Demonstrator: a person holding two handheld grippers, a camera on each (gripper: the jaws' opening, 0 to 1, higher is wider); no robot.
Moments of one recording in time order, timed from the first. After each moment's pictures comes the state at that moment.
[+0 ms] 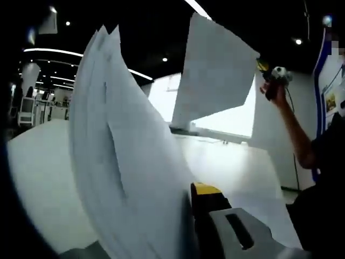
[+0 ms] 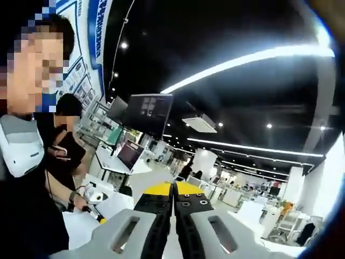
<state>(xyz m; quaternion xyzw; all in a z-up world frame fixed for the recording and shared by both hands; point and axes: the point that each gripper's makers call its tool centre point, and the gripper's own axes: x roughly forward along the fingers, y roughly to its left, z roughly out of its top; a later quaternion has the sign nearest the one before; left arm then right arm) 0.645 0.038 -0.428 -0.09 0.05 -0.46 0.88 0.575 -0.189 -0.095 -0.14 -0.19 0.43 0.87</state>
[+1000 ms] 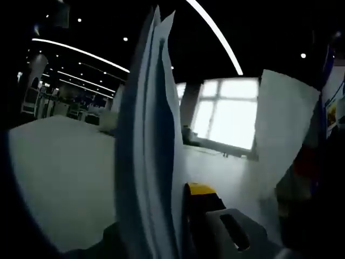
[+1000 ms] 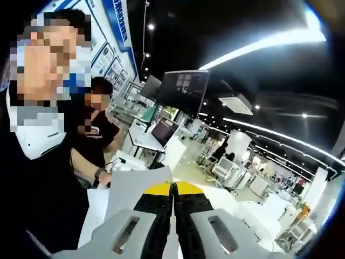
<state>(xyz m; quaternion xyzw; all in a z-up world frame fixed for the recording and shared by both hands) 0.650 0.053 -0.412 -0.15 0.03 -0.45 0.88 0.583 -0.131 -0.159 -0.25 -0.06 0.55 0.79</state>
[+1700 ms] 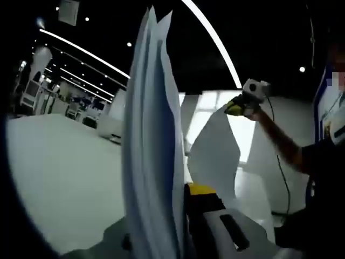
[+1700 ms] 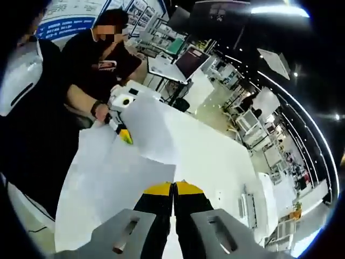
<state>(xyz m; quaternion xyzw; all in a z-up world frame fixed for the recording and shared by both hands) 0.645 0.053 -0.399 -0.18 0.00 -0.46 0.87 0.684 -0.078 -0.254 -0.44 0.12 0.54 0.71</state>
